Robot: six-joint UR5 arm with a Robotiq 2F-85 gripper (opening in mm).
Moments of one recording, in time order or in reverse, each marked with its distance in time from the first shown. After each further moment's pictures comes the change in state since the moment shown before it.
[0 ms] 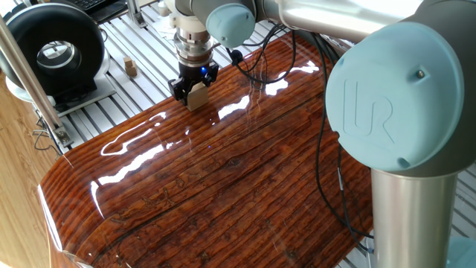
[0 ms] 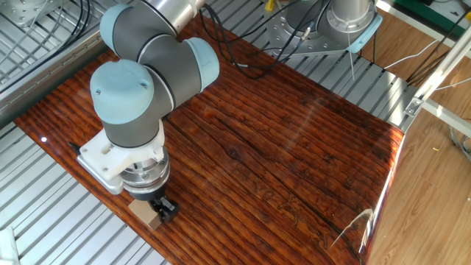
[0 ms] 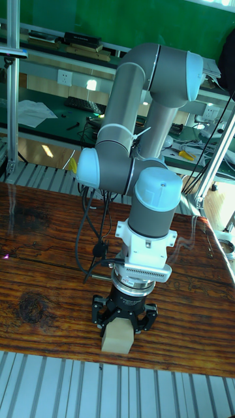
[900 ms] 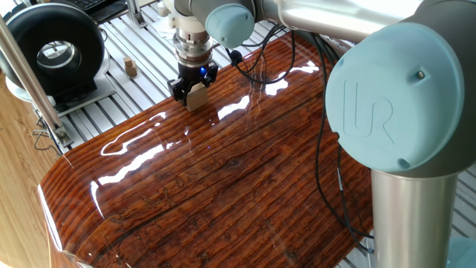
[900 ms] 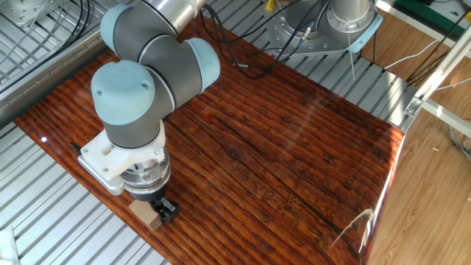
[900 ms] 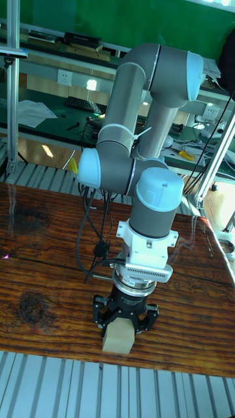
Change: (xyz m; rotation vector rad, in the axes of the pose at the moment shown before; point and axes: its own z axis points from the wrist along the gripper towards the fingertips) arm 0.001 0.002 0.000 0.001 0.001 0.007
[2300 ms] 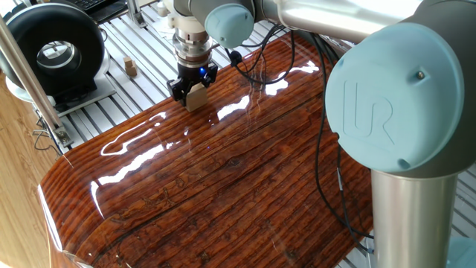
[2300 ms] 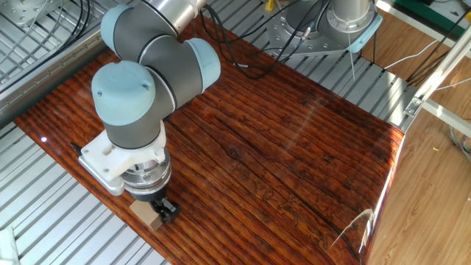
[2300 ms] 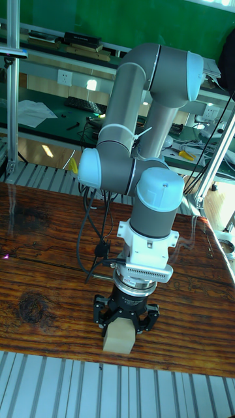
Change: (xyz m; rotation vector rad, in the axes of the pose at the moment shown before) arm 0.001 0.002 0.000 -0.004 0.003 0.007
